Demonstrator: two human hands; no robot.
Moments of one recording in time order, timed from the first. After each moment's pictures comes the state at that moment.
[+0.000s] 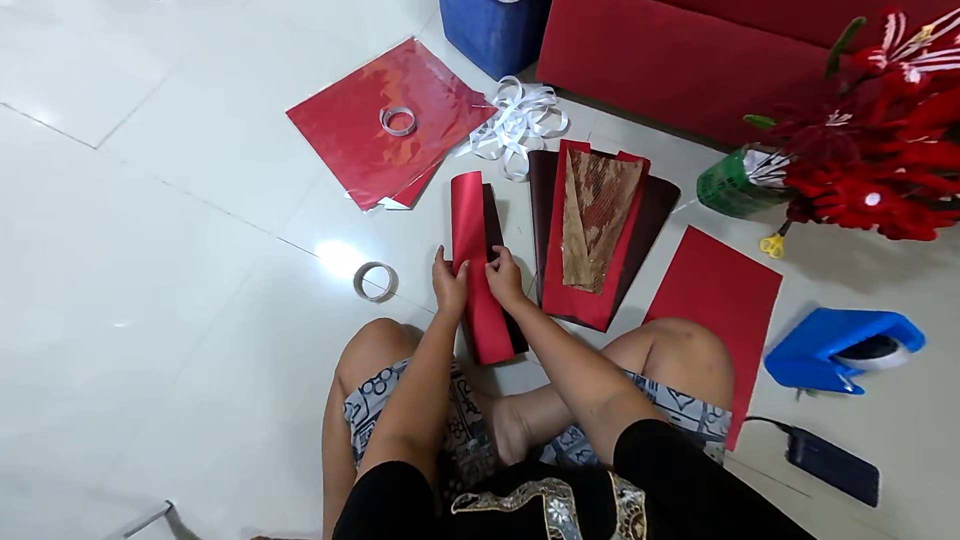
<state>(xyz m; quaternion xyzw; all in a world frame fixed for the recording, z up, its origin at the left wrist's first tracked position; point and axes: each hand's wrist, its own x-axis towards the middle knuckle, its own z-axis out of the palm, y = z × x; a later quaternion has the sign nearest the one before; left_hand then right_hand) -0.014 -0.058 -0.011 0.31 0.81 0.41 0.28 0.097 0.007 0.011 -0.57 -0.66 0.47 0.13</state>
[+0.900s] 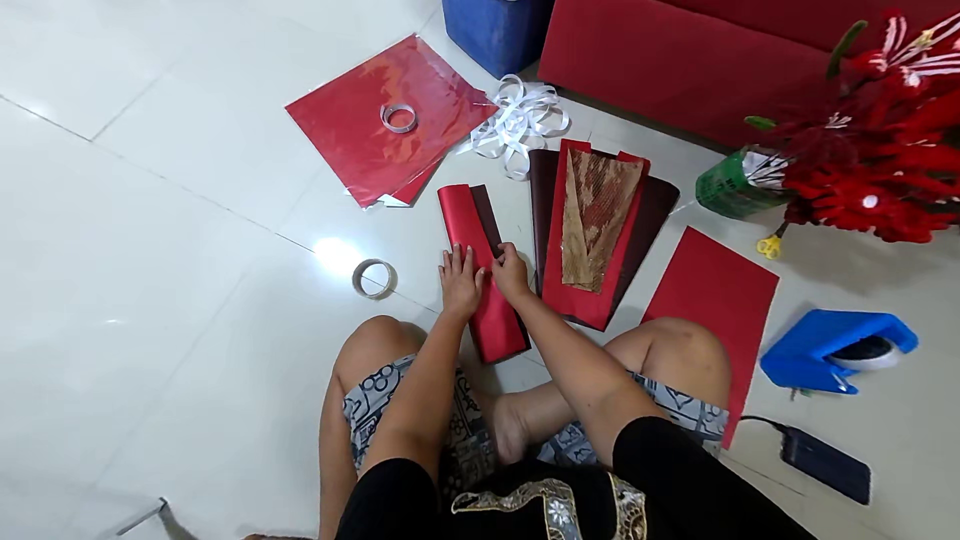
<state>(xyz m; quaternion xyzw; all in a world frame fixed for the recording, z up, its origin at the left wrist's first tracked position) 0.000 -0.062 -0.027 0.51 0.81 0.20 0.22 0.103 0.020 0.014 -0.58 -0.69 0.43 0.08</state>
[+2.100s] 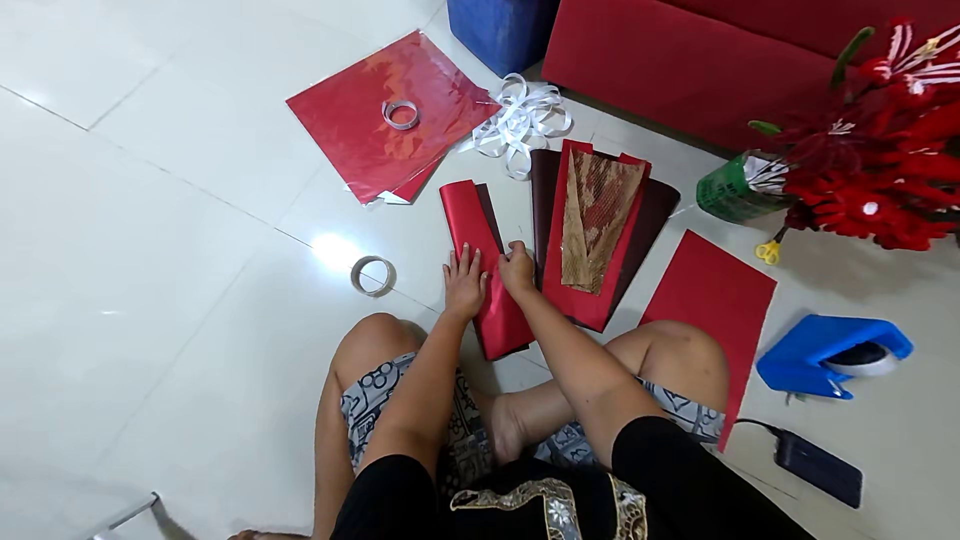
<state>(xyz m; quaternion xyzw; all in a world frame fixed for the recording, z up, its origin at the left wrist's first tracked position) 0.006 -0.062 -0.027 0.55 0.79 0.15 0.25 0.107 0.029 0.018 -0.63 -0.66 0.41 0.07</state>
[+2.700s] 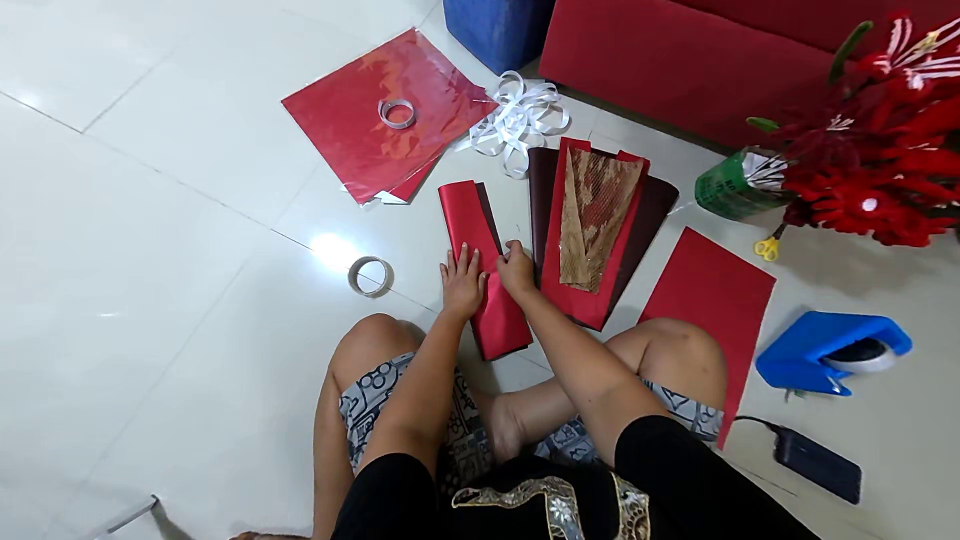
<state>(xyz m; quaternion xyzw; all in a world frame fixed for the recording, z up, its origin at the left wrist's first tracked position) 0.005 -0.061 -0.028 0.55 0.79 0.12 0.25 0.113 0.028 0.022 -0.60 -0.68 0.41 0.06</state>
